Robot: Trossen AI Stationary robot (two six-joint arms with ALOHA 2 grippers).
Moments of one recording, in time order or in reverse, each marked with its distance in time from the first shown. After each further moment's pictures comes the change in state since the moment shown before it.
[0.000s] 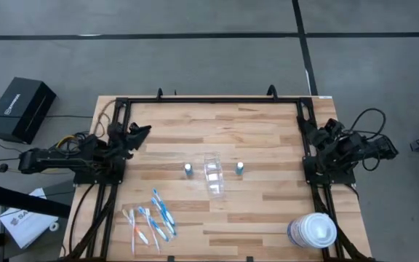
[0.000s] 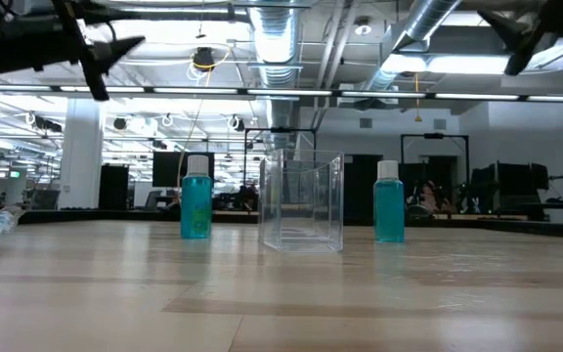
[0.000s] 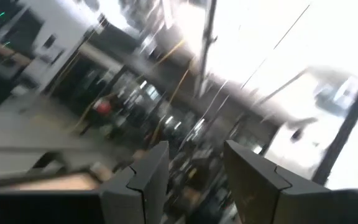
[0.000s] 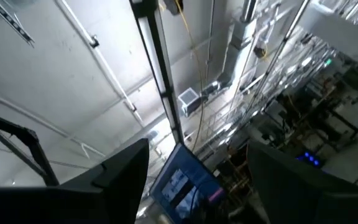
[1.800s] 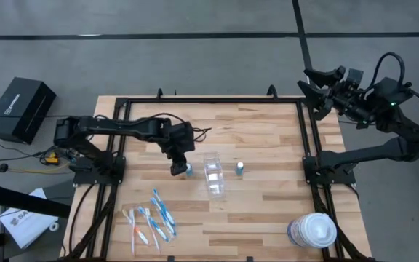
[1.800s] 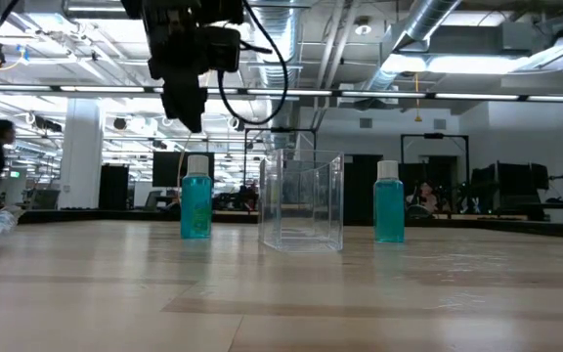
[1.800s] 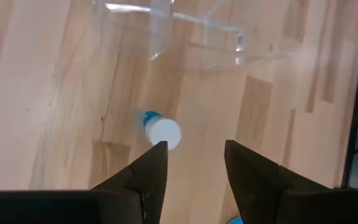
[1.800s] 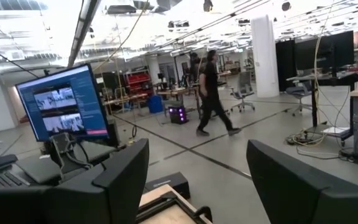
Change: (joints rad) left arm 0.032 1.257 1.136 -1.533 0.535 0.372; right arm -0.299 0.701 1.214 -1.094 -0.101 -0.327
